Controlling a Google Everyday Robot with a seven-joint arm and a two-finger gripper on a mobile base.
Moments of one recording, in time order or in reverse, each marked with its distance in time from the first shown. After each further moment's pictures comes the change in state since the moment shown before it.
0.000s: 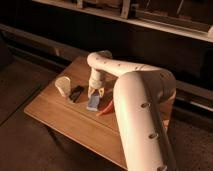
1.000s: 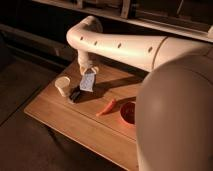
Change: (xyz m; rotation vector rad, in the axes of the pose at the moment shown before) arm 0.036 0.046 -0.215 0.143 -0.391 -0.028
